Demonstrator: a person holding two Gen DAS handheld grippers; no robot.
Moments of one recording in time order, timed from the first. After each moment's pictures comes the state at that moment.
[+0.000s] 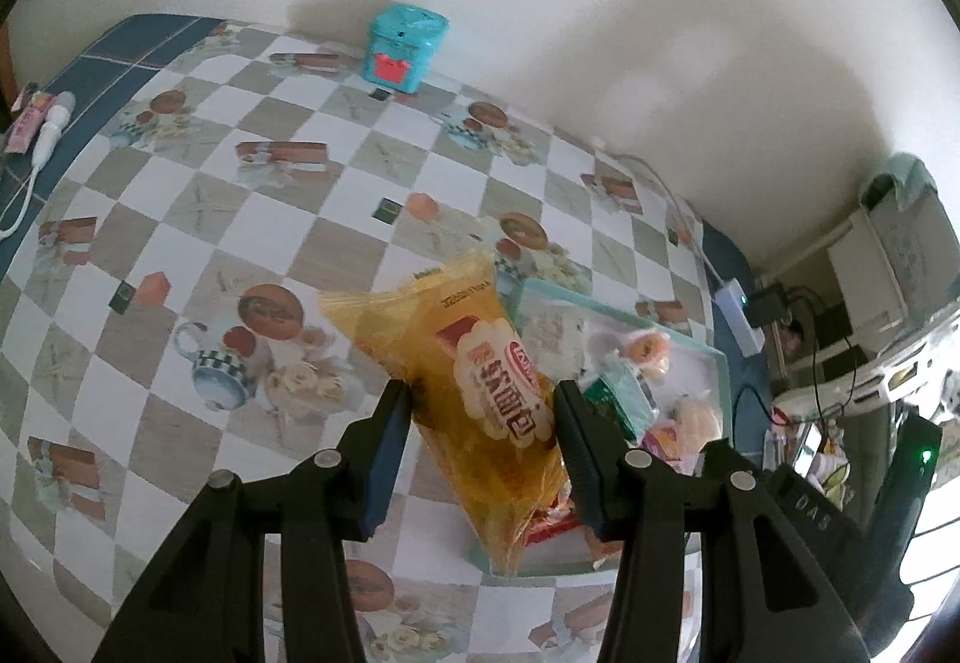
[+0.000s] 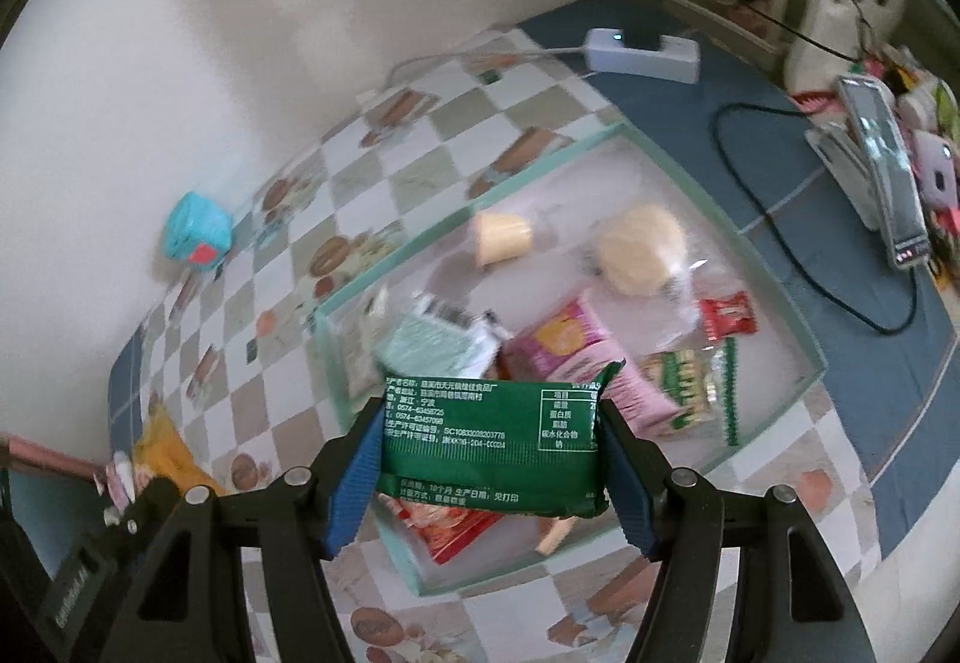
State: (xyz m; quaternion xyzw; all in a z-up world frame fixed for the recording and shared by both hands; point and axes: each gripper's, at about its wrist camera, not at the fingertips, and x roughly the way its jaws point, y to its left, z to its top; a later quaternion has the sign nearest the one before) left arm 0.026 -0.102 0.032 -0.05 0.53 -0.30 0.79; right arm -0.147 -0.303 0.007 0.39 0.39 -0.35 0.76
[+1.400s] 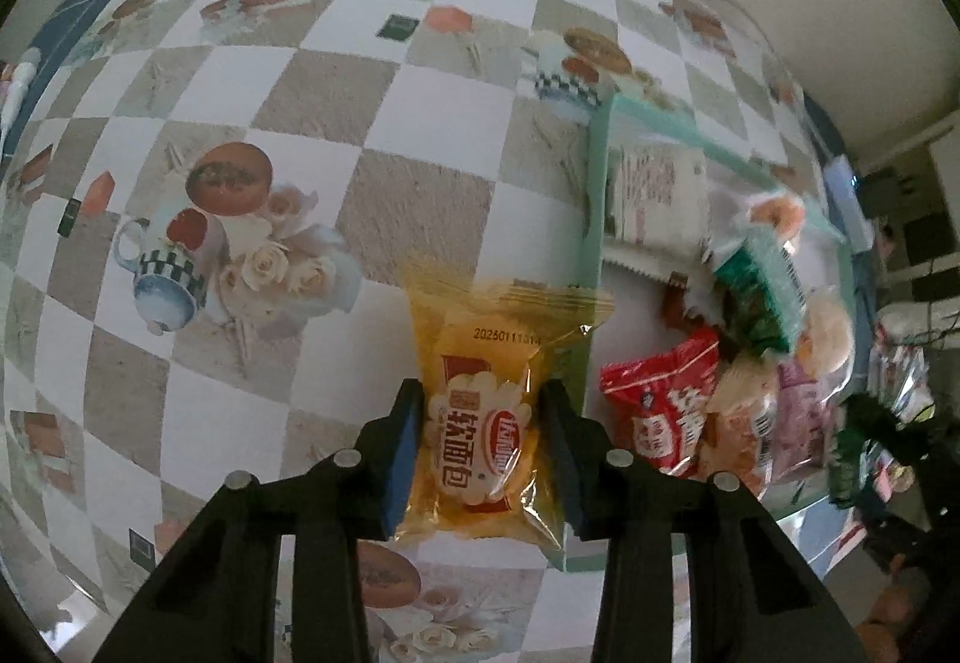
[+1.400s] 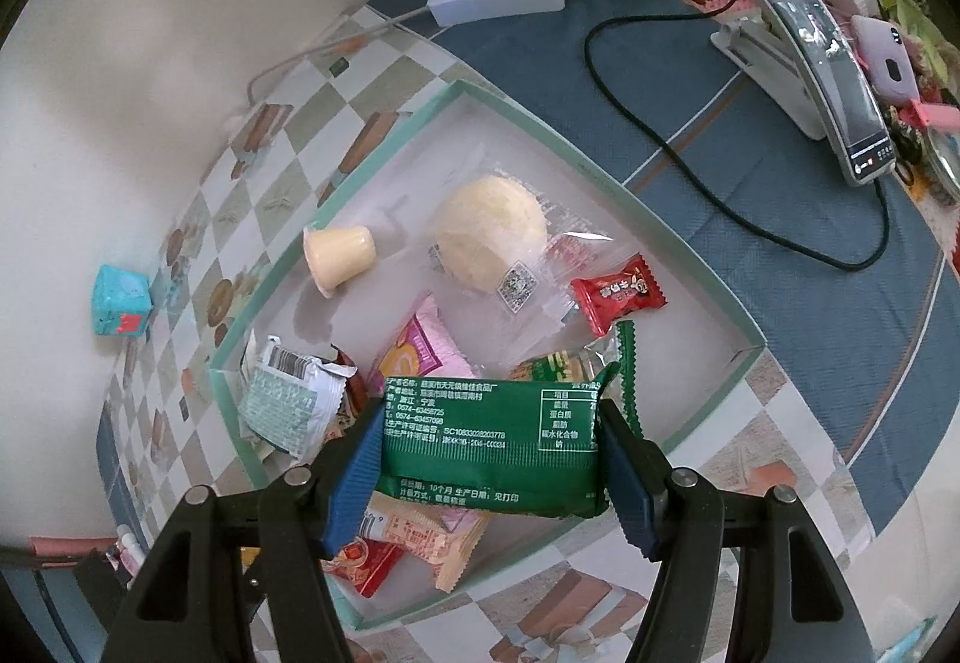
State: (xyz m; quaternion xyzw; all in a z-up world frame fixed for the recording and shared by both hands) left arm 0.029 -0.141 -0.064 0.05 0.63 -0.24 0.73; right arm -0.189 -0.361 -0.037 0.47 0.40 -0.39 0.68
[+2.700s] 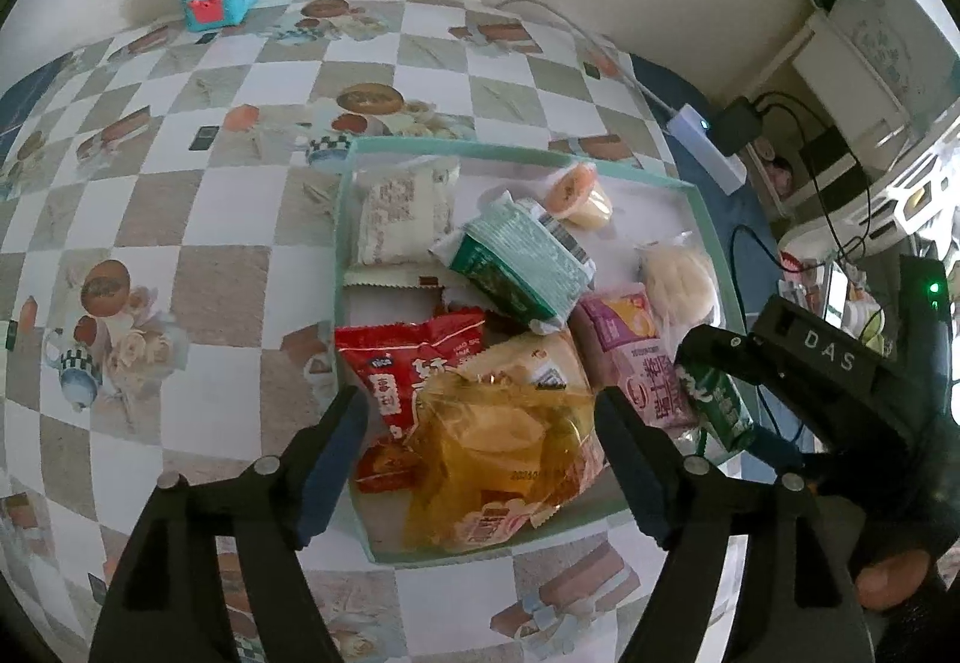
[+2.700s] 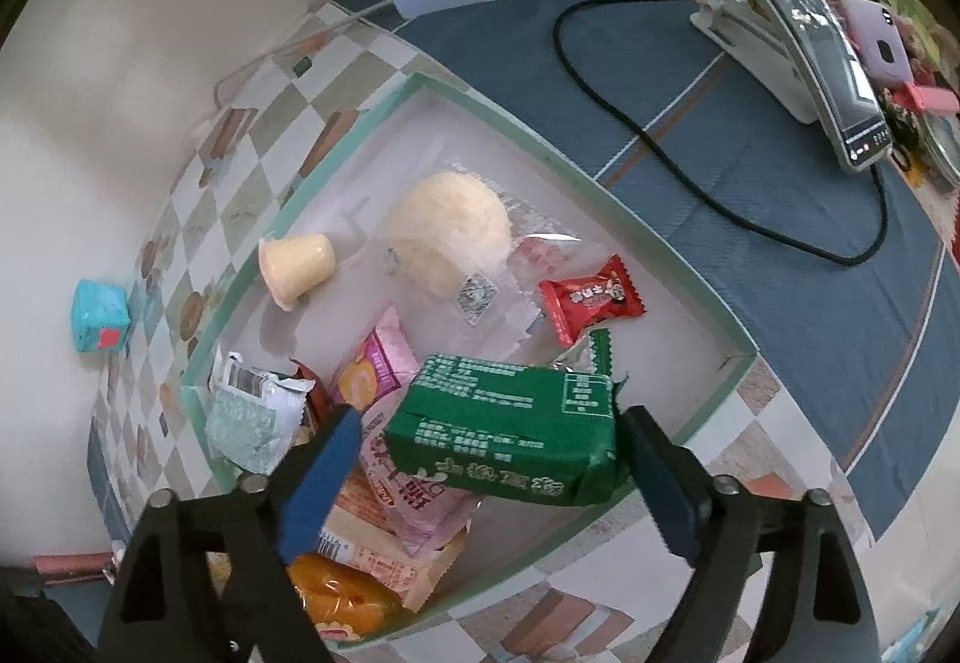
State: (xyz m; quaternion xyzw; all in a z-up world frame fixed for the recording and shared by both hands) left arm -0.037 -0.201 -0.025 0.09 0.56 -0.37 0.74; right arm -0.192 -0.375 -0.056 0.48 0.41 -0.40 0.67
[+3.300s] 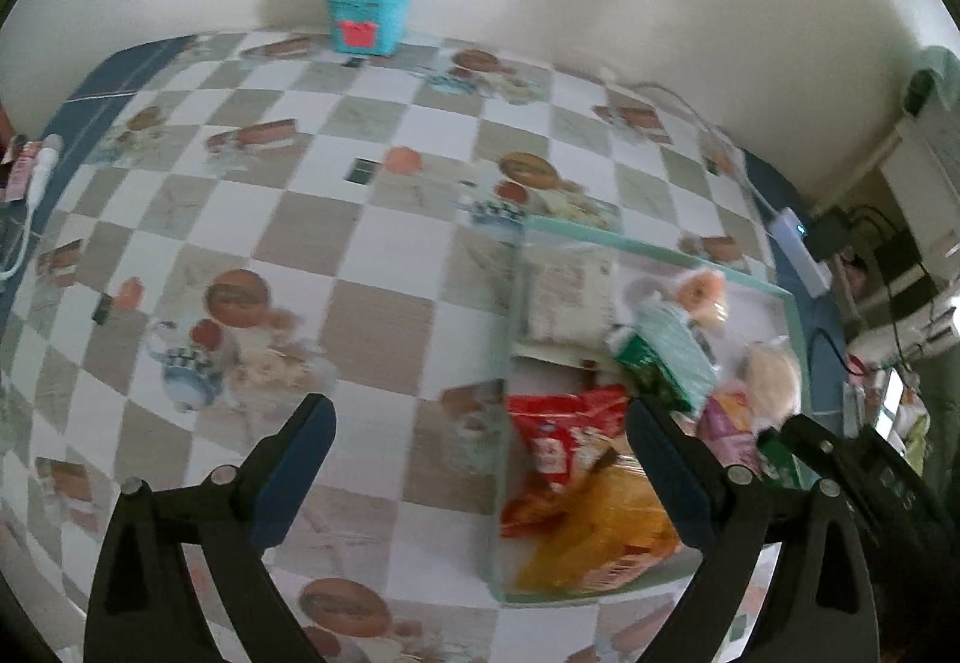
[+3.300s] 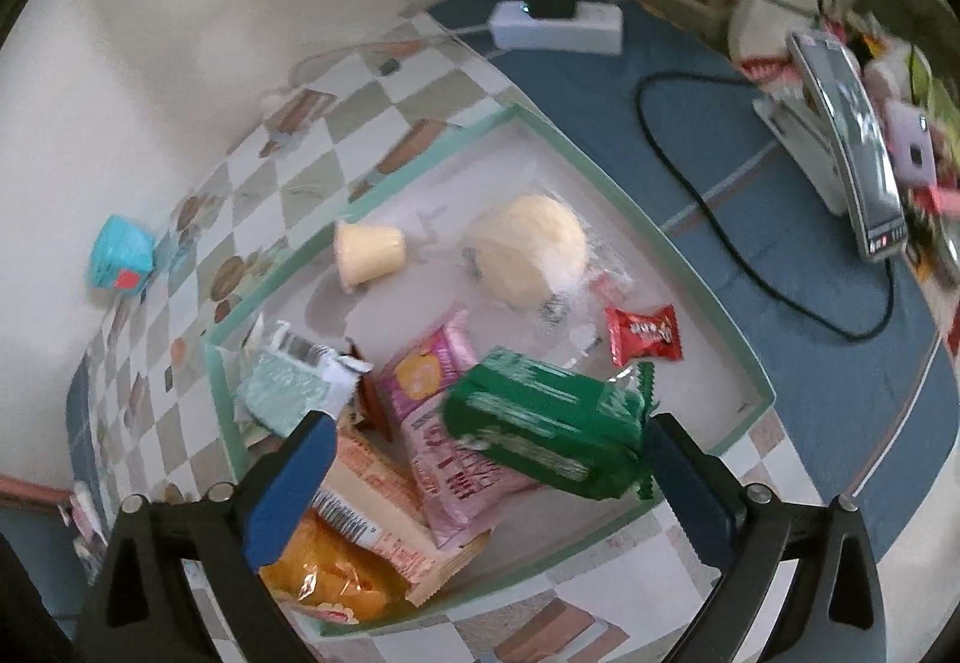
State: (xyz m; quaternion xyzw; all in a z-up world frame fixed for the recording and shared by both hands) left arm 0.006 -0.153 -0.012 0.05 0.53 -0.26 0.81; right arm -0.166 -0.344 -0.029 0.39 0.41 -0.38 0.73
